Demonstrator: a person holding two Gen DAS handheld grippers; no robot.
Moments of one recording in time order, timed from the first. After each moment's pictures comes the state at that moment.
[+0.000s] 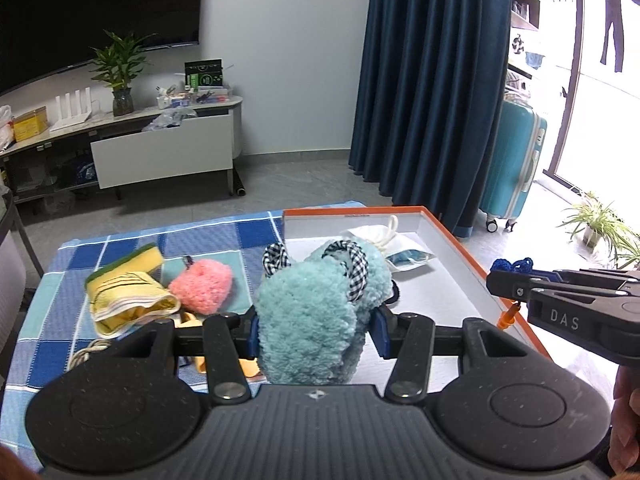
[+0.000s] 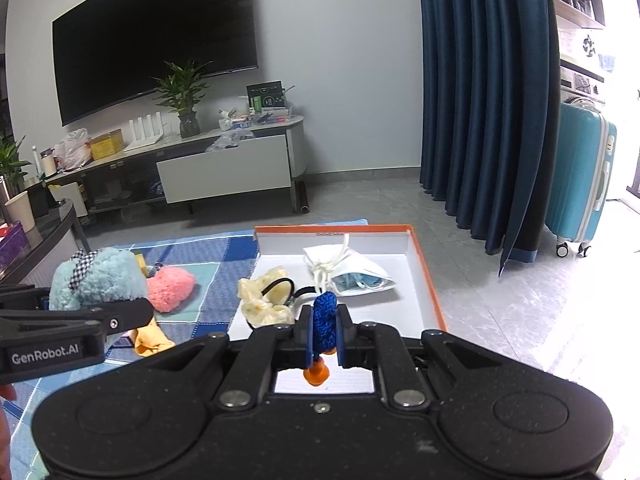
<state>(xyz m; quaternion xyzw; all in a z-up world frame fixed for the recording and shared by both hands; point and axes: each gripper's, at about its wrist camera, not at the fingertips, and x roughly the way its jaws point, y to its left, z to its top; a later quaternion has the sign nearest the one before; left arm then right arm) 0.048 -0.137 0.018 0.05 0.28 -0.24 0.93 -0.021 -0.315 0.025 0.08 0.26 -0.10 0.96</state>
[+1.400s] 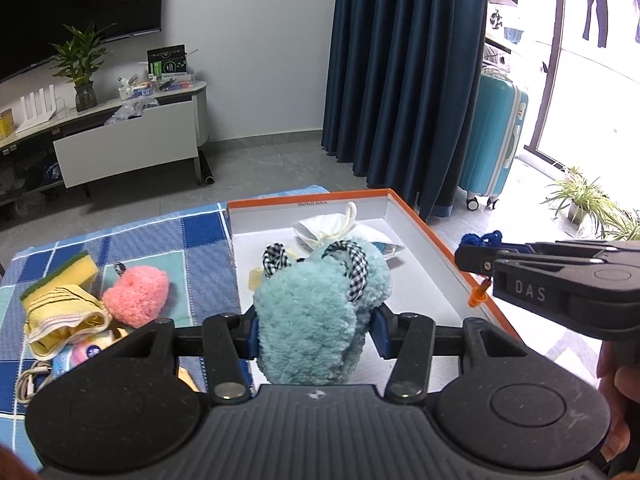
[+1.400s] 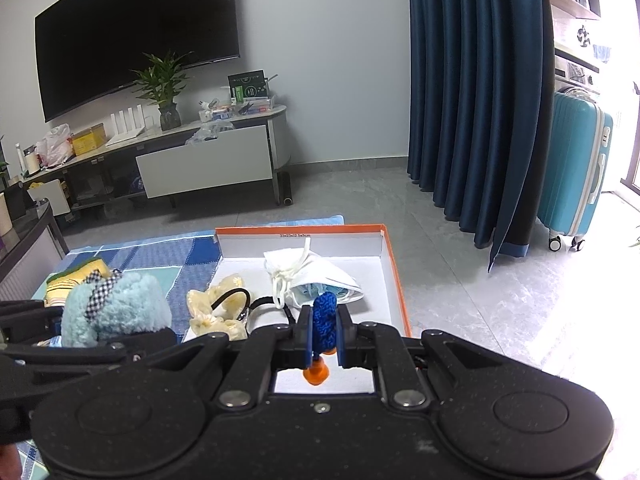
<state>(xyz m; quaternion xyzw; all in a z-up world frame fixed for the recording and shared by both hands) 0.070 -0.190 0.004 0.07 0.31 -0.27 0.91 0.013 -0.355 0.013 0.08 0.28 -0.11 0.95</state>
